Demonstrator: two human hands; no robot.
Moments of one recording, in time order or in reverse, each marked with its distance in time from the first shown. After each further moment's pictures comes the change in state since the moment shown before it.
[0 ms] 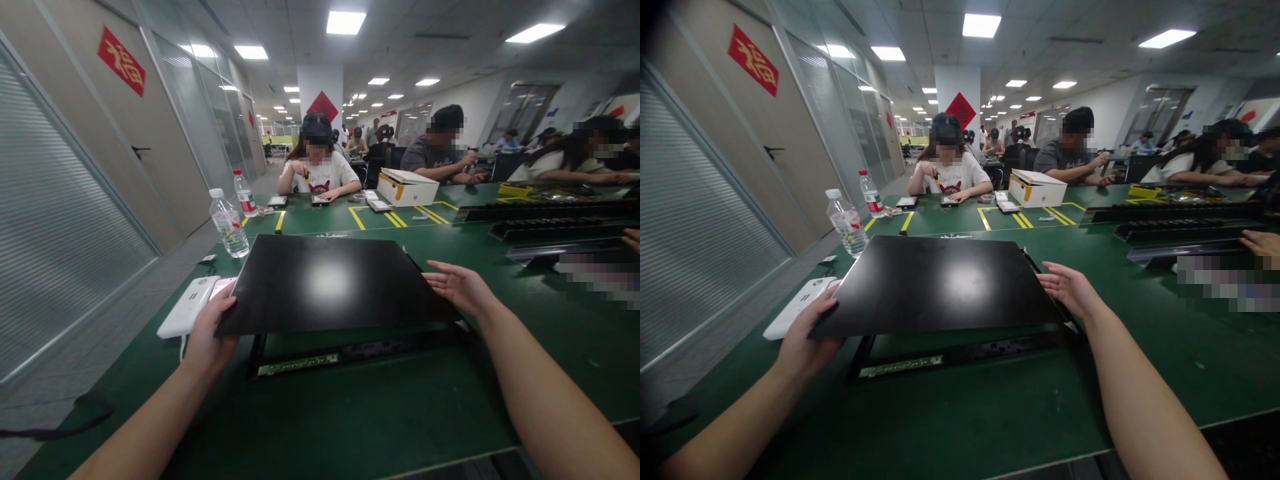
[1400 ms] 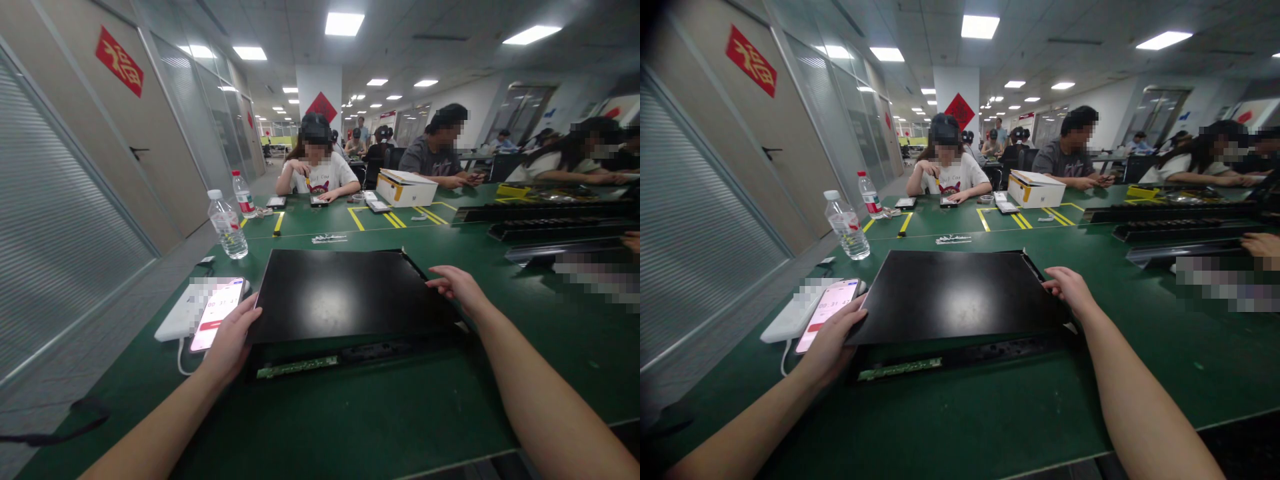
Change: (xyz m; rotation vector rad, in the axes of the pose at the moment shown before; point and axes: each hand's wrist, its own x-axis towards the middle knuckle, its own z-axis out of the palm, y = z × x) left_hand -0.003 -0.026 -0.001 0.153 -0.022 -0.163; right_hand 0.014 0.012 -0.010 -0.391 0.200 -0.175
